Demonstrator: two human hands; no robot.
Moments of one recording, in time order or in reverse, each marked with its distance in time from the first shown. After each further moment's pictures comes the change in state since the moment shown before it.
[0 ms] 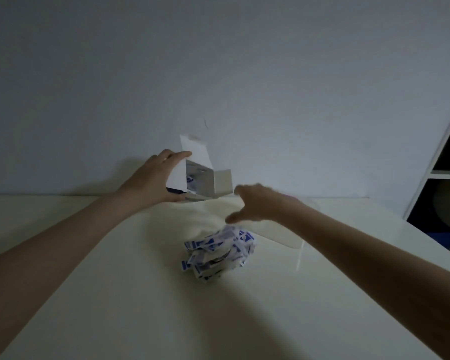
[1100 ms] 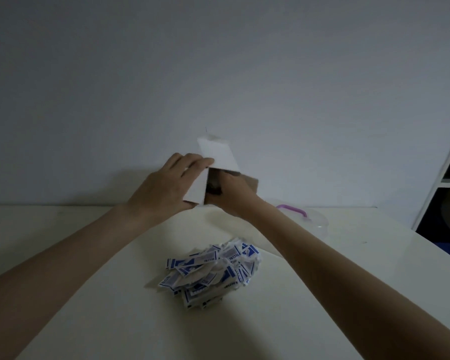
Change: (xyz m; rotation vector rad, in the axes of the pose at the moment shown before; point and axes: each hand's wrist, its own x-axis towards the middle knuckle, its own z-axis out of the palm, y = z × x) left_hand 0.011 0.018 0.007 0.293 0.271 0.348; right_hand 0.044 -0.030 -0.001 0.383 0.331 -0.257
